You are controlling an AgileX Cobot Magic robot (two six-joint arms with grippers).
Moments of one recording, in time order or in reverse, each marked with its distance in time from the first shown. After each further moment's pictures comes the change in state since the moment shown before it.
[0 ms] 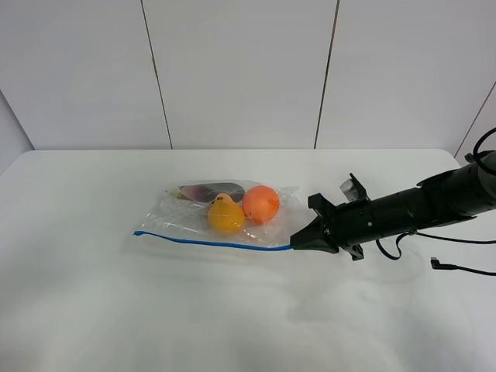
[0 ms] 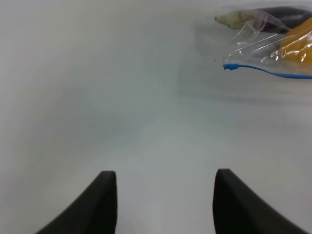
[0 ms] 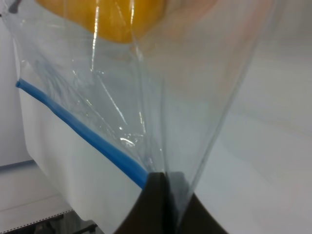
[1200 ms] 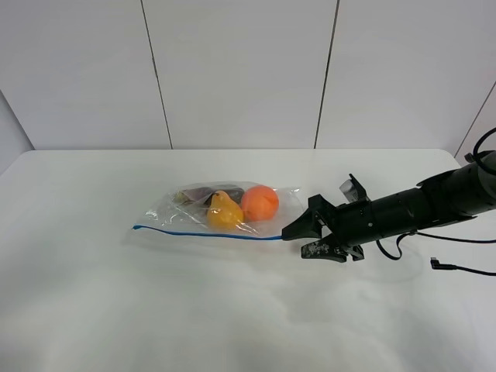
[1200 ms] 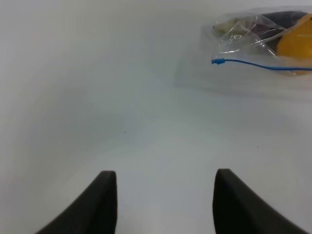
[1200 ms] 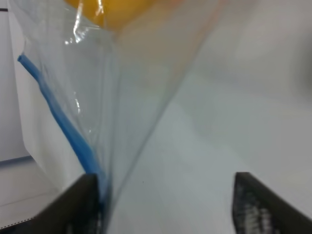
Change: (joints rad) left arm 0.000 0.000 0.001 0.000 -0.001 -0.003; right arm 0.000 0.000 0.000 -0.007 0.002 -0.001
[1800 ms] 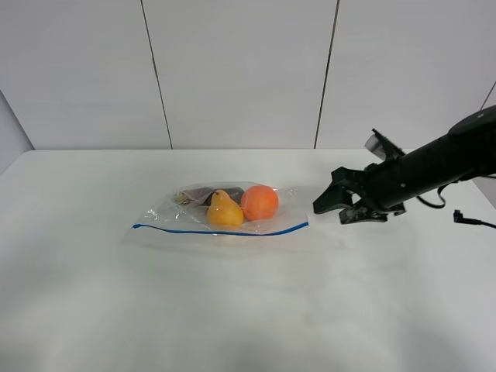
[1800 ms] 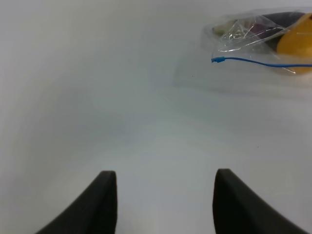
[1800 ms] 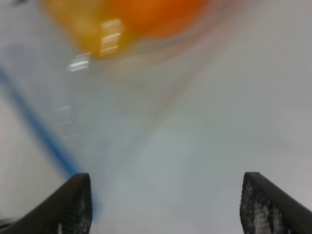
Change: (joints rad) left arm 0.000 0.000 0.000 0.000 -0.001 -0.001; right arm -0.055 -0.234 -0.163 -0.641 -0.135 0.400
